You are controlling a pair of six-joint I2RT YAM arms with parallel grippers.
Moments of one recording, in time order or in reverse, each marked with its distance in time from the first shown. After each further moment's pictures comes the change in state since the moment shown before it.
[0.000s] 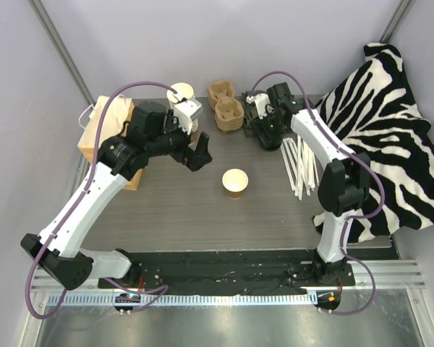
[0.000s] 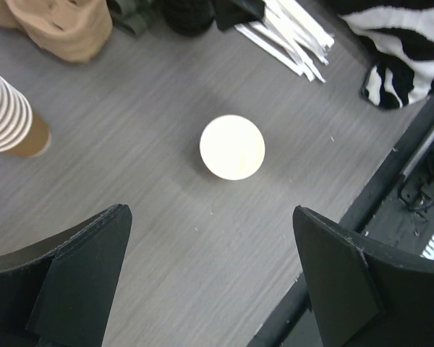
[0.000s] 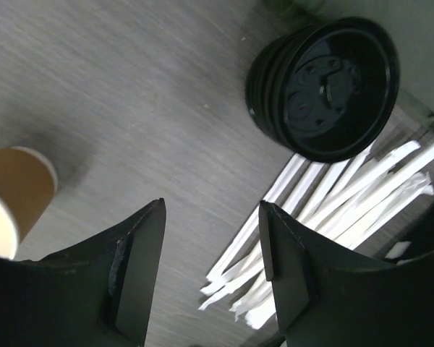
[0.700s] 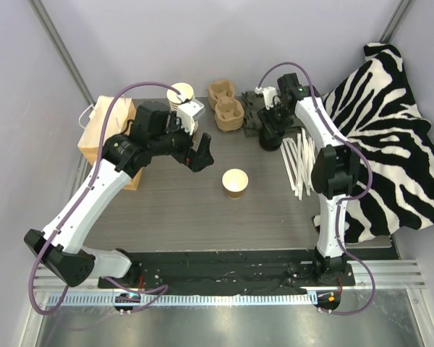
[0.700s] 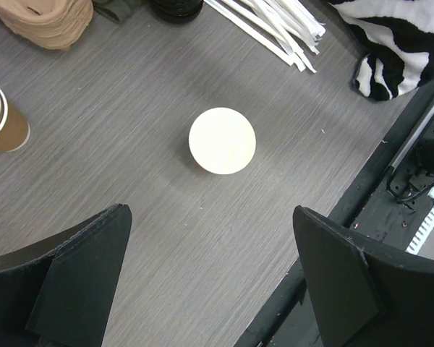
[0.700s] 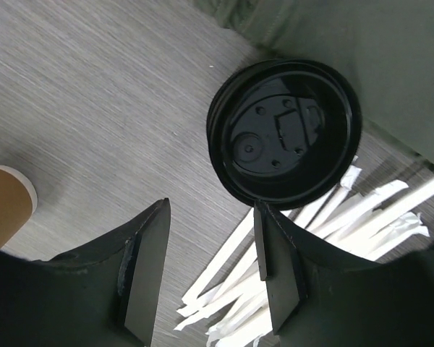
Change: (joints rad) left arm 0.003 0.023 -0.010 -0.018 0.040 -0.013; right arm -0.117 0.256 0.324 -0.134 -0.148 -0.065
